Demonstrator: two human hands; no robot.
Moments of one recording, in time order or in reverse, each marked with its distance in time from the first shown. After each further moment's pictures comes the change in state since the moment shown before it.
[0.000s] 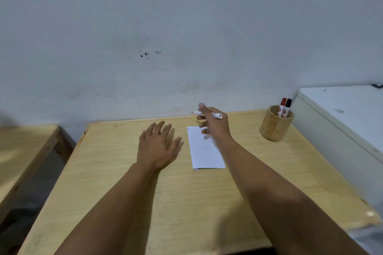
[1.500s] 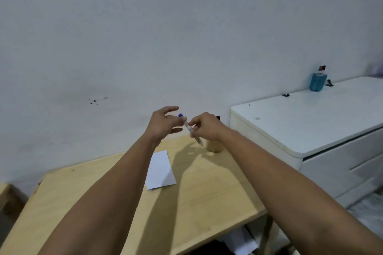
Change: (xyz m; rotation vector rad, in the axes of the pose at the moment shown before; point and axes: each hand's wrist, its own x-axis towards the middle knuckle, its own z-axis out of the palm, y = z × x) left_hand 0.036 0.224 -0.114 -1.183 -0.274 0.024; right_hand -0.052 -0.137 -0.151 -0.953 -0.116 -0.210
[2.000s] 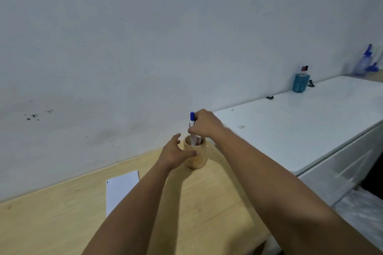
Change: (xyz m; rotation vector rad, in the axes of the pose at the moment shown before) left_hand 0.091 -0.107 0.108 0.454 -0.117 -0.092; right_hand 0.071 0.063 -0.048 -0.163 0.154 0.214
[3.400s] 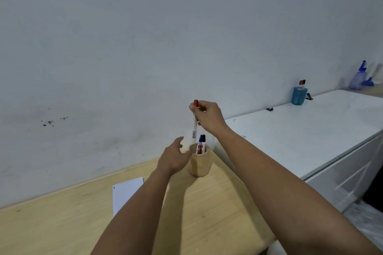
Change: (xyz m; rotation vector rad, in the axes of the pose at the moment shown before) left_hand -0.014 0.015 -0.020 0.148 0.078 0.091; right_hand -0.002 -0.025 -0.030 0.552 0.269 -0.143
